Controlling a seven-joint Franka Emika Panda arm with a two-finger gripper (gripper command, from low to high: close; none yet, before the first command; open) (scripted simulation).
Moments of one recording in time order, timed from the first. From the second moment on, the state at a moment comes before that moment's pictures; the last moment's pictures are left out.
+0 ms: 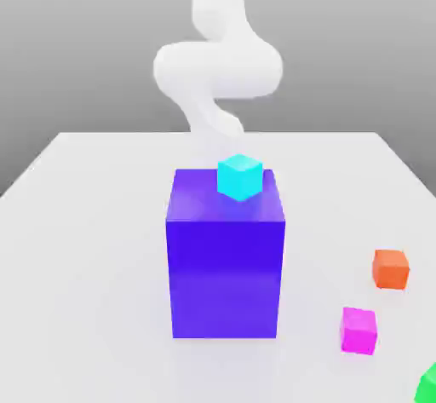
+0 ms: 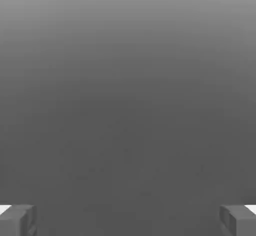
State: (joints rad) arm 0.01 -0.71 0.03 -2.33 0.02 2.34 0.85
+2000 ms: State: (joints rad) arm 0.28 0.50 0.26 -2.11 -0.23 2.58 1.40
